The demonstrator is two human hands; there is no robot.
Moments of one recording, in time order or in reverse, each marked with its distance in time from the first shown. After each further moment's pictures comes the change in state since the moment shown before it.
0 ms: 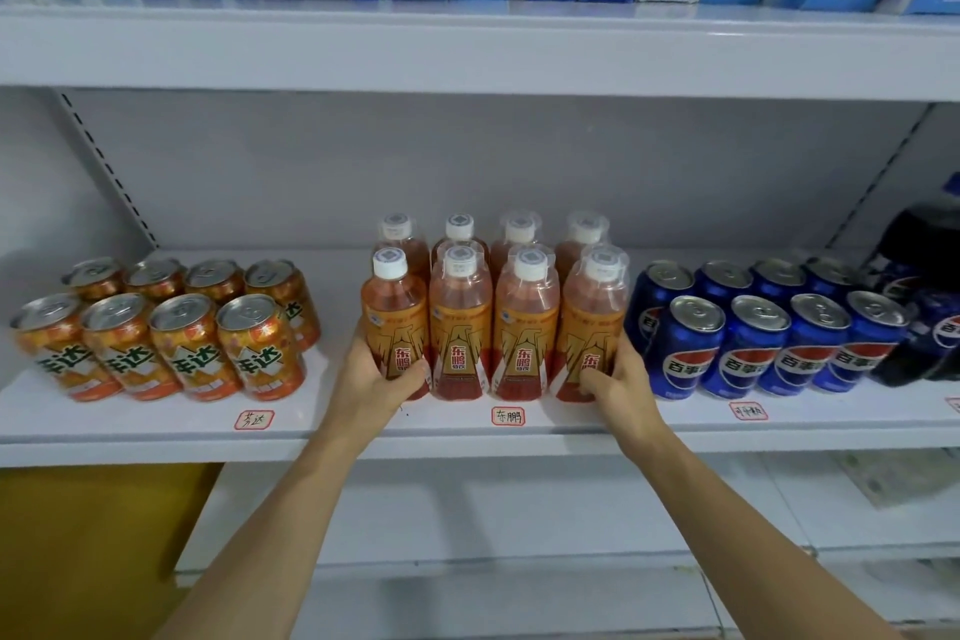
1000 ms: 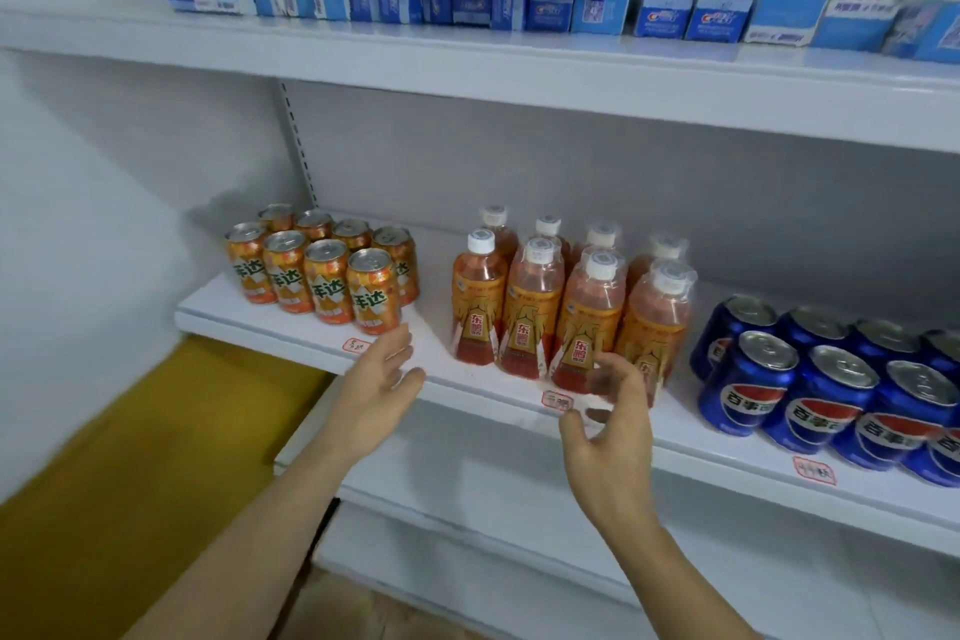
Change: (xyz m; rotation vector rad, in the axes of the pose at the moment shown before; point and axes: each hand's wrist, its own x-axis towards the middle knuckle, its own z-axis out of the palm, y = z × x) left_hand -0.102 0.031 -0.042 0.133 0.149 -0.194; right_hand -0.087 -0.009 0.035 -0.026 -0.018 -0.393
